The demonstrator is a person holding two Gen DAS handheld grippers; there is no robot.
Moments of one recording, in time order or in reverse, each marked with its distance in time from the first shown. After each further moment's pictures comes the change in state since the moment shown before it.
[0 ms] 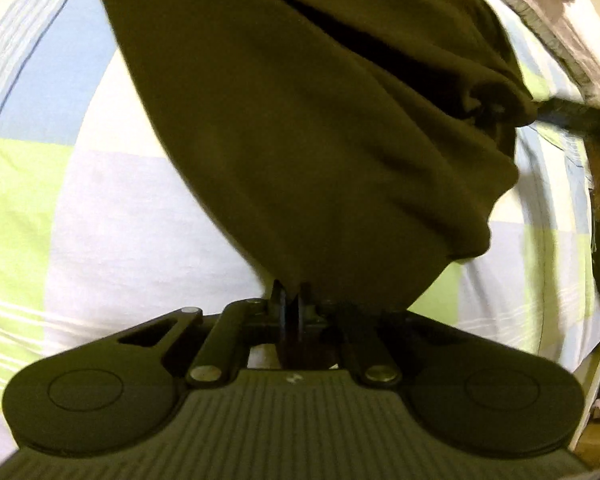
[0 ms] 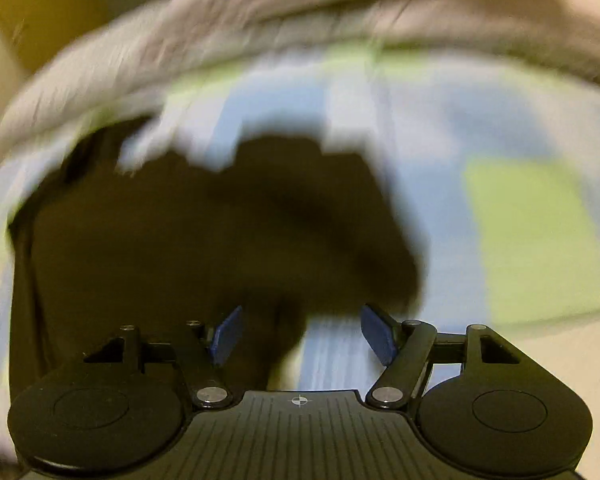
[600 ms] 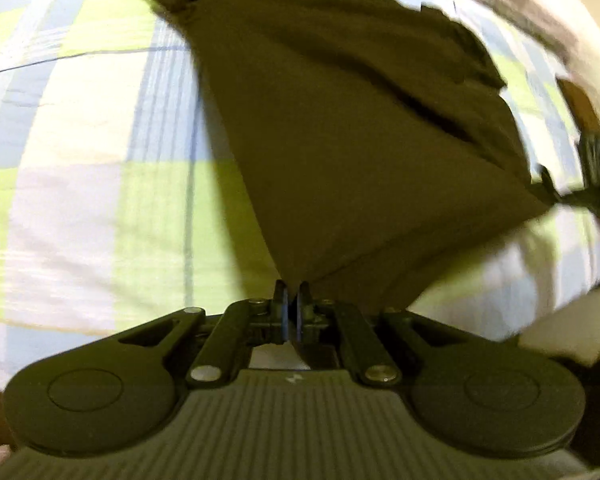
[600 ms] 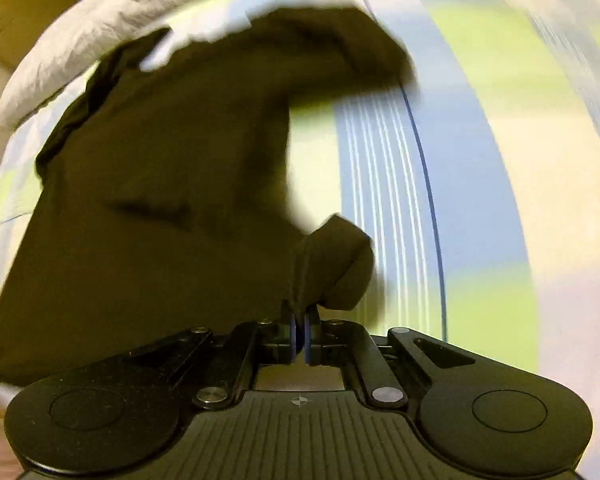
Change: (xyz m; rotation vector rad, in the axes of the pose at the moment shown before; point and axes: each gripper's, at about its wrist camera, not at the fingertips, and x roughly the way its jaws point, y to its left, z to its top) left arm -0.167 0.087 -0.039 0.158 0.006 0.101; right arm -0.112 0.041 -0.133 0.295 0.229 0.039
